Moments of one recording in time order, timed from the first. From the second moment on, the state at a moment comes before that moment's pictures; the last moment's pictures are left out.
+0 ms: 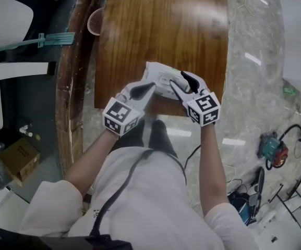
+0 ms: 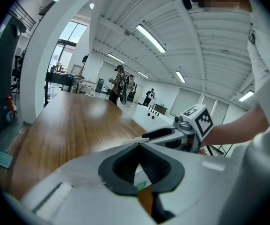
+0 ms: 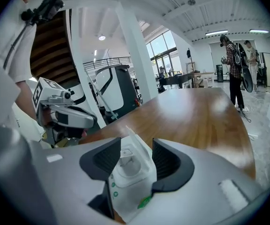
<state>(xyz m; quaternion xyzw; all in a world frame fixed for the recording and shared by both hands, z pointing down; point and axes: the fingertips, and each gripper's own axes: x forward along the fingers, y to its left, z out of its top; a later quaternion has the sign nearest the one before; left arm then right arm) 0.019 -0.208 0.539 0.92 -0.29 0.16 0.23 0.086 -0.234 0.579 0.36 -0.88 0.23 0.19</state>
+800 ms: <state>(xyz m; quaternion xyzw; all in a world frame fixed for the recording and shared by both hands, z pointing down) 0.018 -0.208 0.538 0.91 -0.30 0.15 0.24 0.073 -0.224 0.577 0.32 -0.90 0.23 0.19</state>
